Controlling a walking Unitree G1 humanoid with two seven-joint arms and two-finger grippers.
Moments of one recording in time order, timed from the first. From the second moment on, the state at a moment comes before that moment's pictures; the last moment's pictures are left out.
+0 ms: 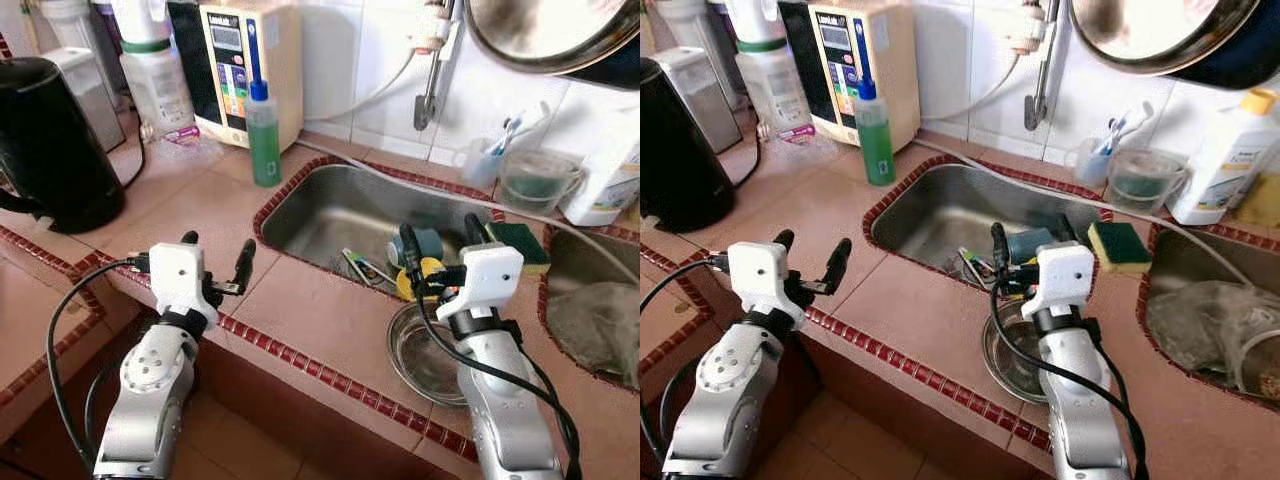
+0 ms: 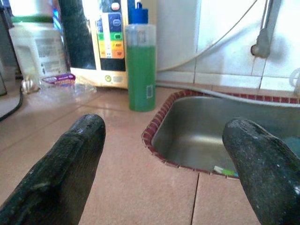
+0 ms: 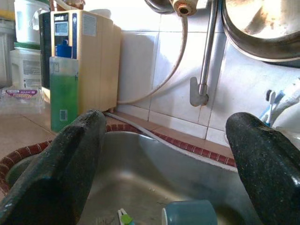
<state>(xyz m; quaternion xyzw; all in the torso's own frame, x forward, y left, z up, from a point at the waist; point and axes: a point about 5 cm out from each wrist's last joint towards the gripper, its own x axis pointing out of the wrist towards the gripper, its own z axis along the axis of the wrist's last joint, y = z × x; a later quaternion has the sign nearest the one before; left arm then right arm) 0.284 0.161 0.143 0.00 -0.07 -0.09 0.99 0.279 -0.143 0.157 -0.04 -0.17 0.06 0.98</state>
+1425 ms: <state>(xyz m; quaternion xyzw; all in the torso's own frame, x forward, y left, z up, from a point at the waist) 0.263 0.134 0.134 0.05 -0.06 -0.22 0.97 0.225 -0.158 0.124 0.06 -0.07 0.12 0.99</state>
